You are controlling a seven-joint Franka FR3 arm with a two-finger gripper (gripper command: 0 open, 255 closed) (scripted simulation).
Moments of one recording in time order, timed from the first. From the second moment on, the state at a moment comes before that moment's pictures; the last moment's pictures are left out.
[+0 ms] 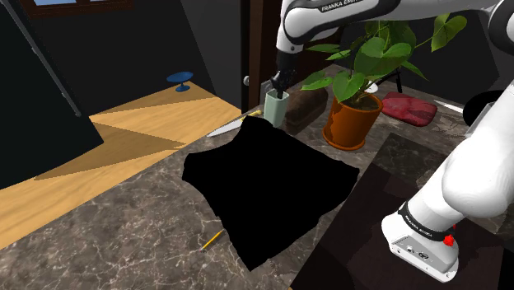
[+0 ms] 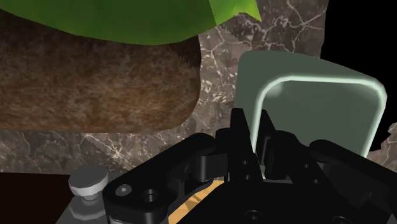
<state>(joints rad) 0.05 0.09 0.02 -1.88 0.04 1.99 -0.05</state>
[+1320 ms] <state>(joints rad) 0.05 0.08 0.02 -1.63 0.04 1.72 -0.04</state>
